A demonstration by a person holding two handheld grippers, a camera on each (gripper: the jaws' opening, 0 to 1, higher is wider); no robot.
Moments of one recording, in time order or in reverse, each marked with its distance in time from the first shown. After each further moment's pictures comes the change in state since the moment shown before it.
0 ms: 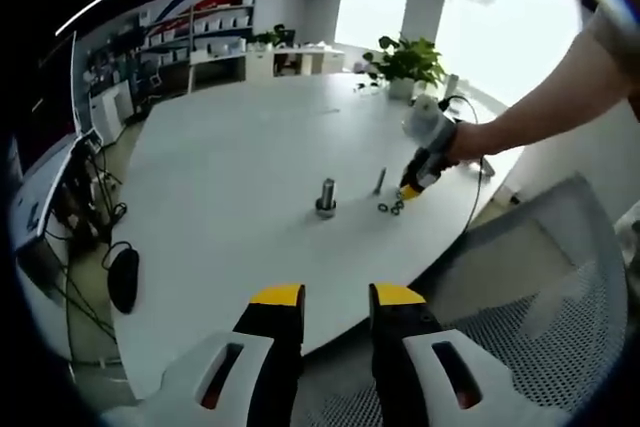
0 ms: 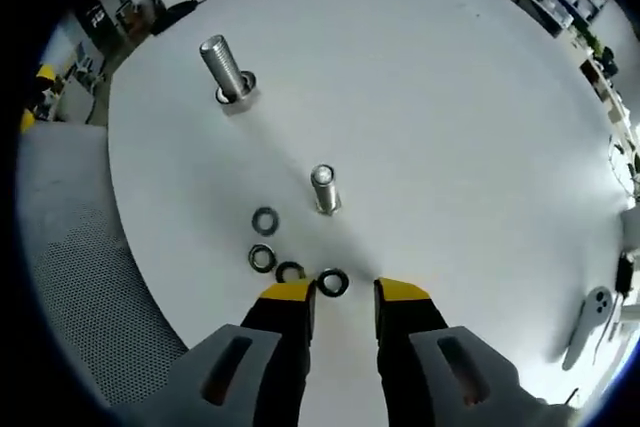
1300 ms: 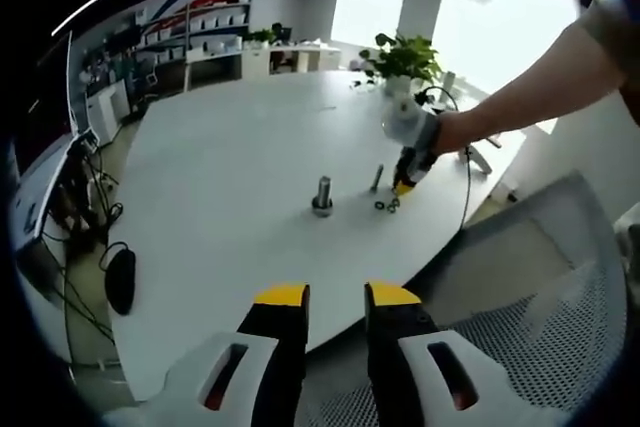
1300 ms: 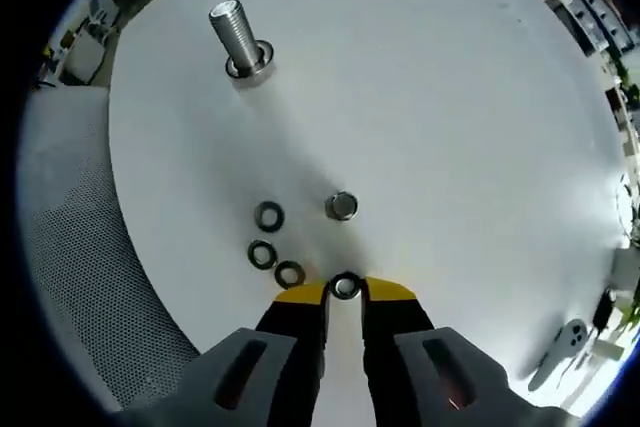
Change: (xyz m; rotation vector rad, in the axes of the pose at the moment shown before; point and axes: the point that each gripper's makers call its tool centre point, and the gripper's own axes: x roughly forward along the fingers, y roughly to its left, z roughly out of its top) left arm -0.002 -0.001 0.004 0.006 -0.017 -0.010; right arm 0.001 0.004 0.002 -0.111 0.132 -0.008
